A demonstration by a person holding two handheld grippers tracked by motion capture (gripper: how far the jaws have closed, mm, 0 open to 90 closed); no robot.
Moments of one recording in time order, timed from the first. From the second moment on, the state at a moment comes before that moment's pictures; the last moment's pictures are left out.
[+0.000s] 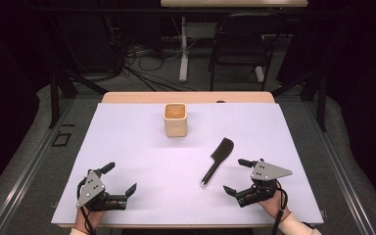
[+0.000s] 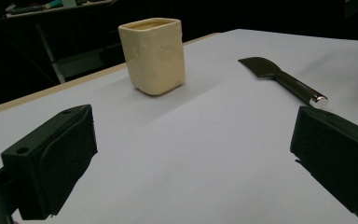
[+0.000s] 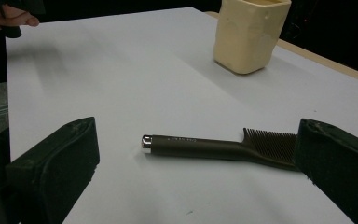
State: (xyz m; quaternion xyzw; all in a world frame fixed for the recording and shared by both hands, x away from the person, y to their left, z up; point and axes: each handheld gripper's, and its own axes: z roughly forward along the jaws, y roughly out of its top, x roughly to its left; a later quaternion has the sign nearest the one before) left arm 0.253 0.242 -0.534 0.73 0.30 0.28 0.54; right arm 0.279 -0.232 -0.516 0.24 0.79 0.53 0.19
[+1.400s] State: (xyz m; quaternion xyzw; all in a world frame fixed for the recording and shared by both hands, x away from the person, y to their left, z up) left arm 0.253 0.242 -0.534 0.73 0.30 0.29 0.54; right arm 0.317 -0.173 -0.525 0.23 0.82 0.50 0.15
